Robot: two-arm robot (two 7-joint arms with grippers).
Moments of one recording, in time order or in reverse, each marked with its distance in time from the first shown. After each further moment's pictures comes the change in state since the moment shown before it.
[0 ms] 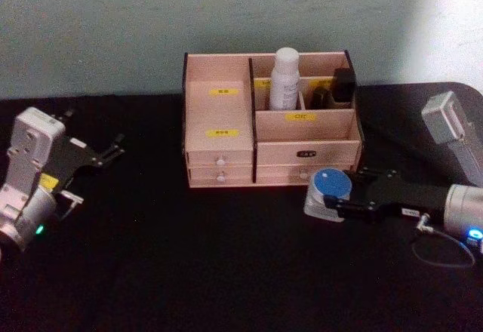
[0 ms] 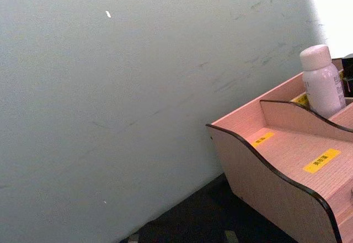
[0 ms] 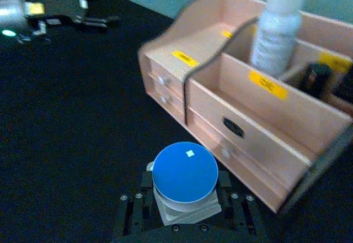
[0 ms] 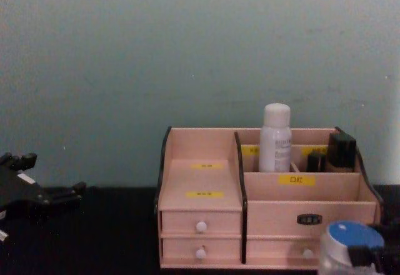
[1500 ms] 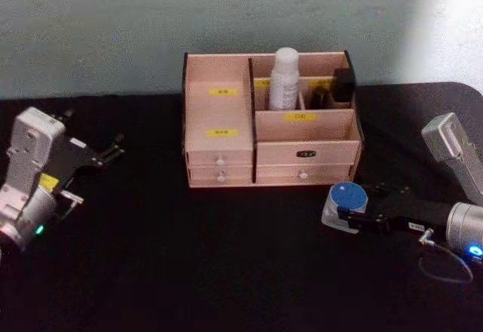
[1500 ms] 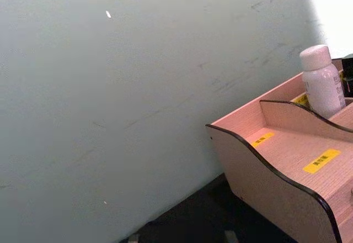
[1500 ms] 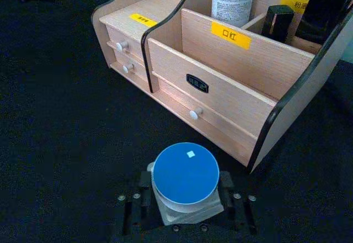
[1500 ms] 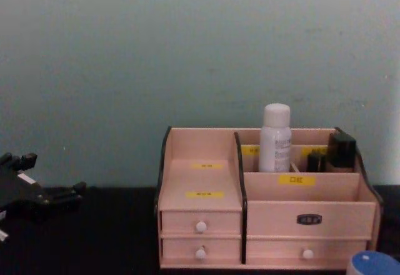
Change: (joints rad) left arm 0.000 0.000 0.000 0.000 0.000 0.000 0.000; right arm -0.049 -0.029 0.021 0.043 -0.037 0.017 -0.100
